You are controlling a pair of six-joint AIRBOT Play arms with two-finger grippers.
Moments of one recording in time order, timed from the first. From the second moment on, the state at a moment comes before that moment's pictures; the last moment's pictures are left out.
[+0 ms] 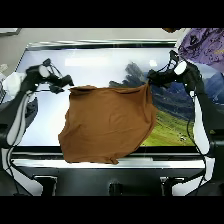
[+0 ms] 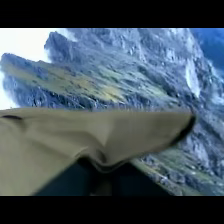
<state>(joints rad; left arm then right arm) -0.05 -1.89 1.83 1.38 -1.09 -1.97 0.02 -1.76 1.72 -1.19 0.99 1.74</state>
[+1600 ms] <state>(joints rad) 0.38 -0.75 0.64 1.27 -1.44 -1.70 -0.23 -1.50 0.90 -0.91 1.05 1.38</state>
